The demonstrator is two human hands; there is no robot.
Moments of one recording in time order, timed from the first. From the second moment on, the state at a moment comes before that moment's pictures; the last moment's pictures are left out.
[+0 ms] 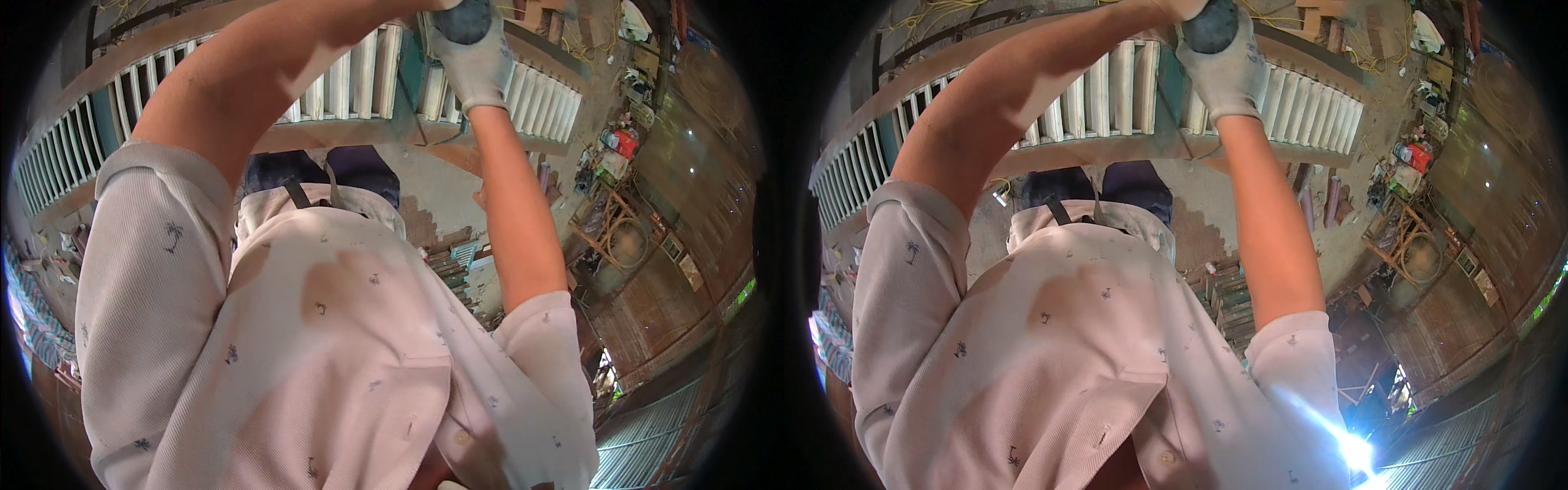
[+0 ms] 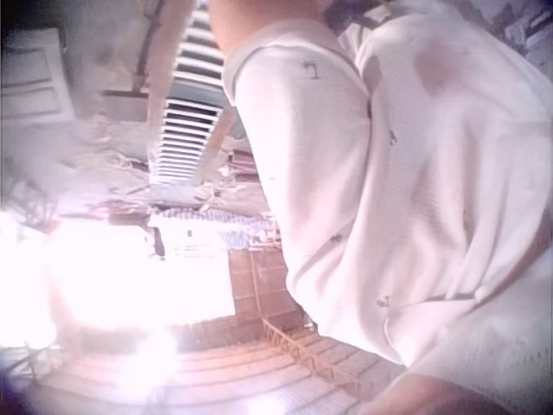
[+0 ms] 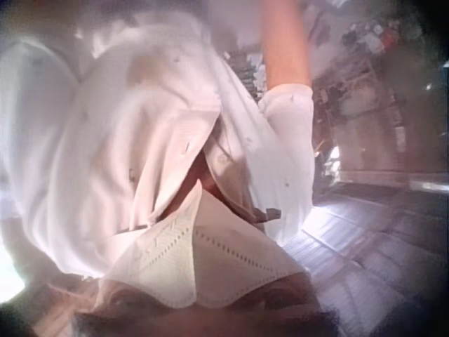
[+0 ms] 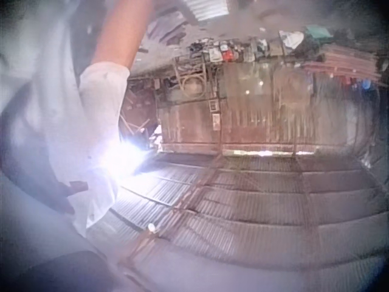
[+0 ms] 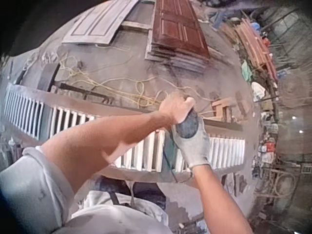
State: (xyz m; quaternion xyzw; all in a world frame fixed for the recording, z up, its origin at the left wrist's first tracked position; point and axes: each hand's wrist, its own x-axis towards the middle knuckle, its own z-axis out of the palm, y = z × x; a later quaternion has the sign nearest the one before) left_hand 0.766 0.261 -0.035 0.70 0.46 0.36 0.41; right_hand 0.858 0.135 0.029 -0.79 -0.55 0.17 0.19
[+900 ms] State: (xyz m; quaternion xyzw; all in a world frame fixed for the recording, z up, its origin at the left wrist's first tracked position) left_hand 0.773 0.078 0.013 0.63 0.45 0.33 0.54; right_hand 0.873 -0.033 0.036 -0.81 -0.36 0.38 0.26
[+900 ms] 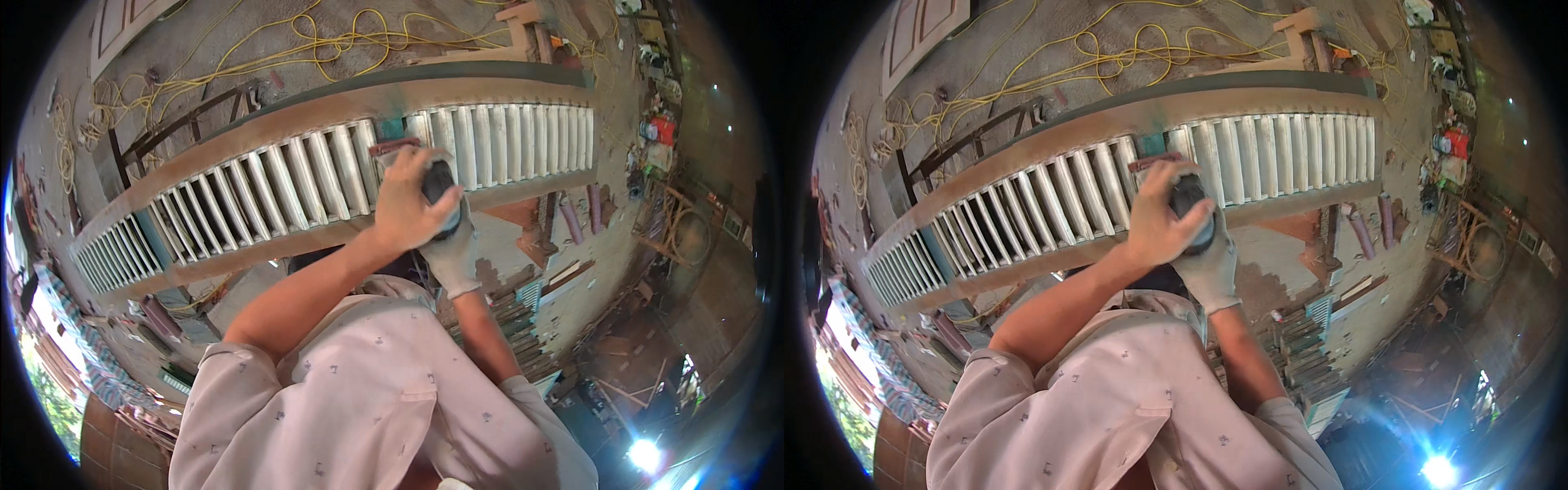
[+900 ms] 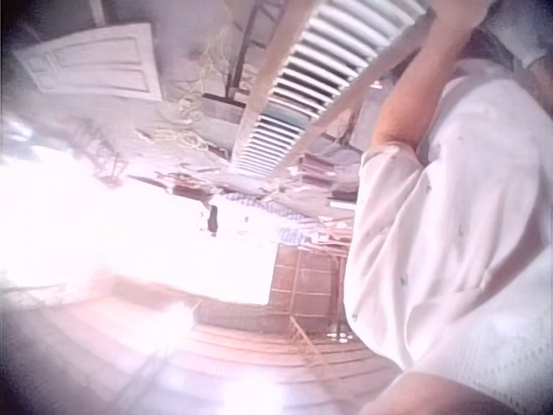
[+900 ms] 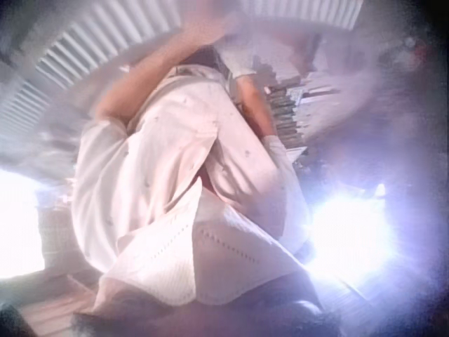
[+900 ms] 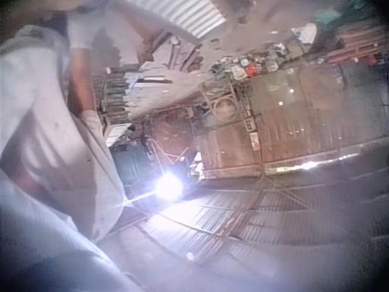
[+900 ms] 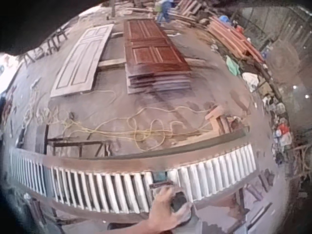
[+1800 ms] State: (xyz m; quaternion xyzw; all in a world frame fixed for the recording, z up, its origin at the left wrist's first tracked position) left_hand 0.741 0.049 0.011 0.32 0.42 0.24 0.81; right_hand 0.864 0.071 -0.025 -0.87 -0.45 0.11 0.16
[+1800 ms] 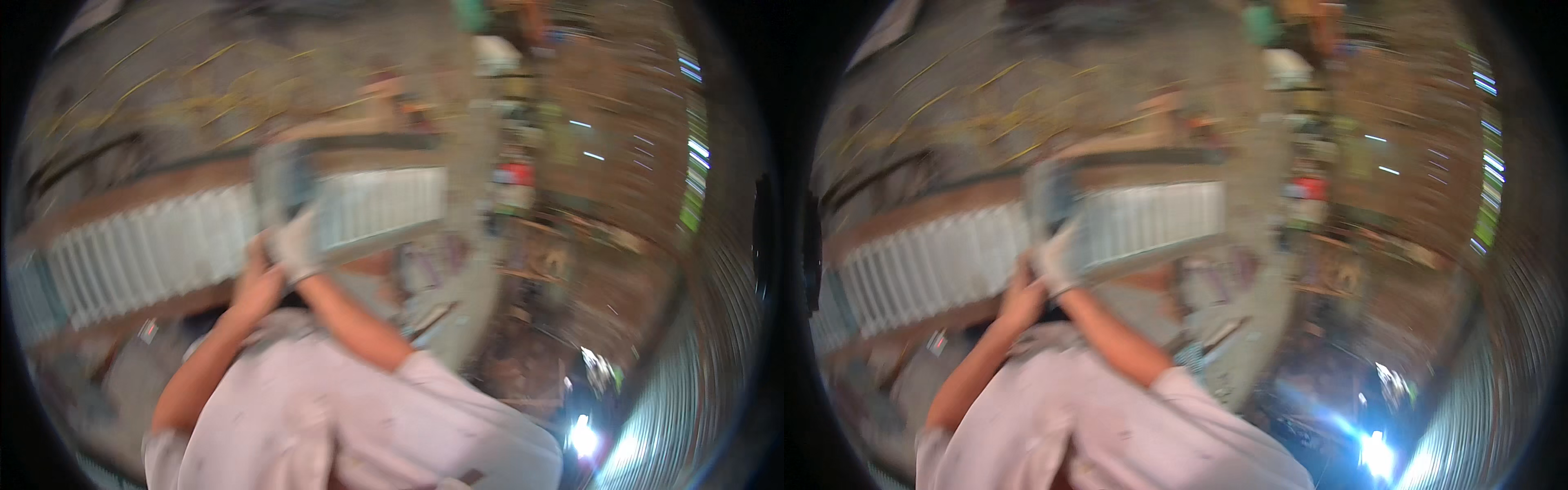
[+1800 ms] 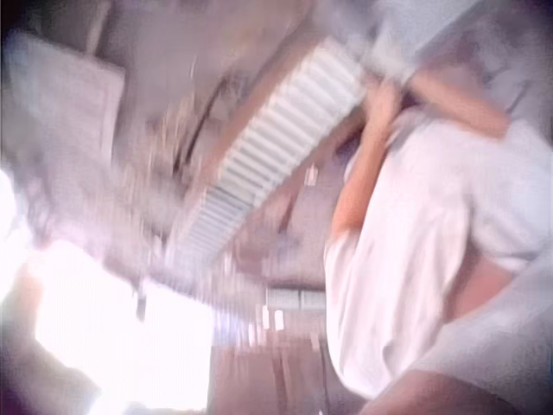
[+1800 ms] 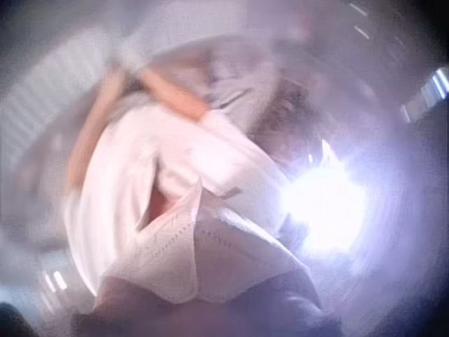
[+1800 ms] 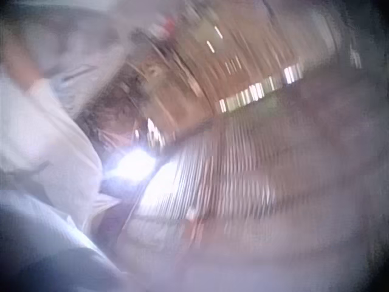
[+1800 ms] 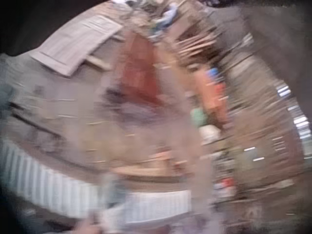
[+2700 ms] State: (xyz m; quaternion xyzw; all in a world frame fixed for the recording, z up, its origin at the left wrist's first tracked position) left_hand 0.809 0.001 0.023 0.35 0.64 0.25 0.64; right_hand 0.912 0.230 0.097 -0.10 -0.92 0.17 -0.33
